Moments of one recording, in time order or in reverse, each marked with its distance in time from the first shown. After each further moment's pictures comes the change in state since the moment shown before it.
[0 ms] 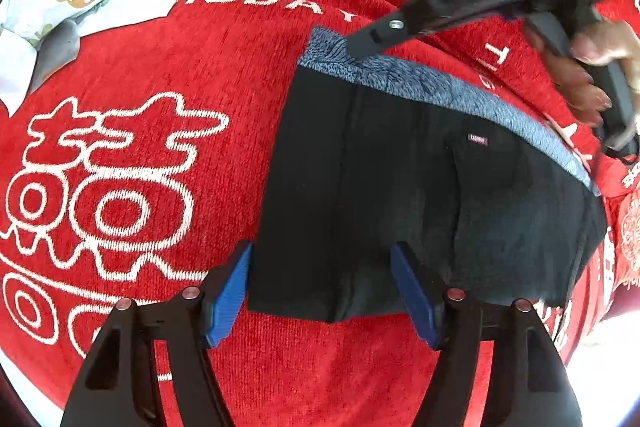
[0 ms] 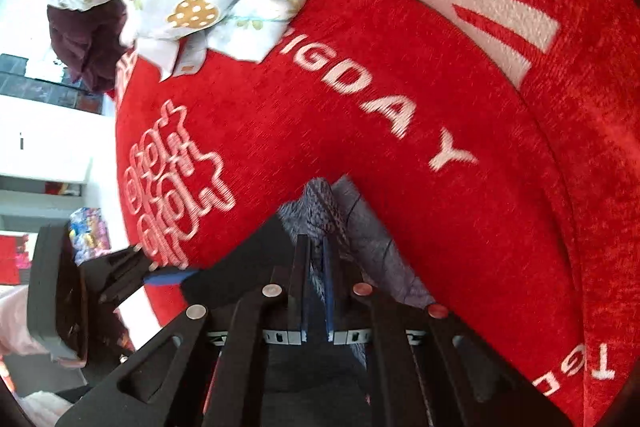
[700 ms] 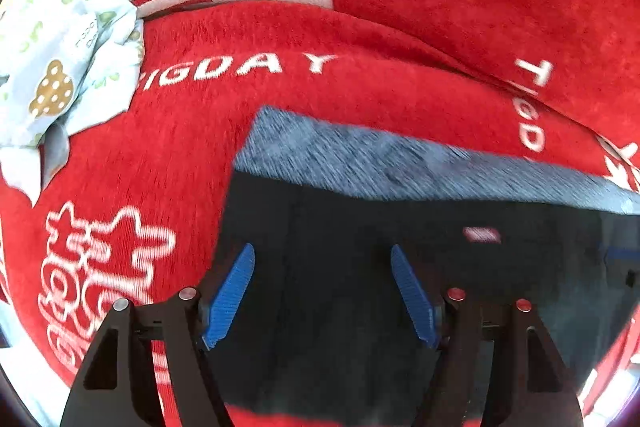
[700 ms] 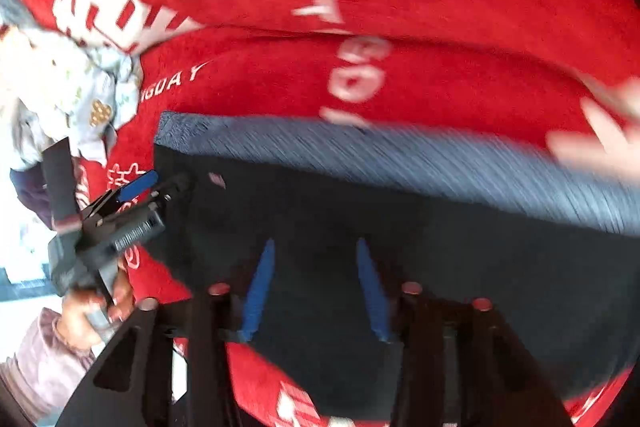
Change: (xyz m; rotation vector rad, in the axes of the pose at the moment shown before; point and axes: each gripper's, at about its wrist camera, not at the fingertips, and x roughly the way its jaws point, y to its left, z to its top) left arm 0.016 -0.070 0.050 0.037 0.013 0.260; right arm -0.110 -0.086 -0.278 0.689 -0.250 0.014
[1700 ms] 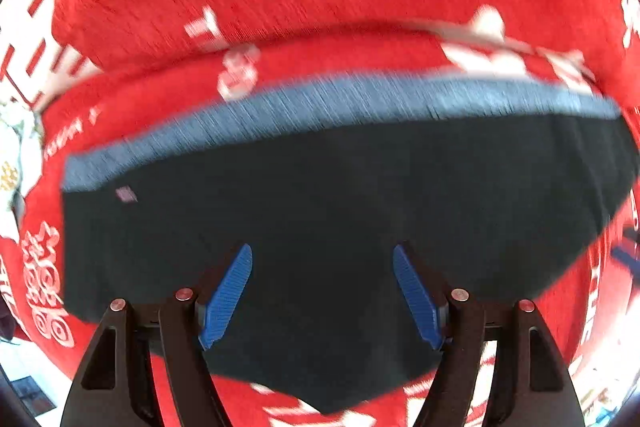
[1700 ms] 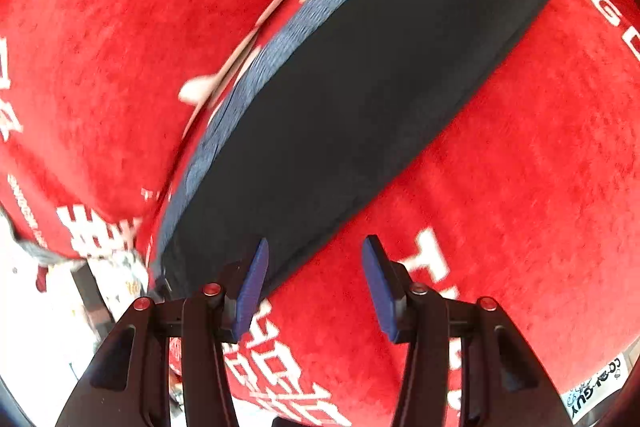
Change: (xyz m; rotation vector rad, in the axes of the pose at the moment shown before) left arm -0.035 -0.252 -0.059 0.263 0.078 -0.017; right arm -0.134 -0.277 -0.151 0.689 -0.351 0.146
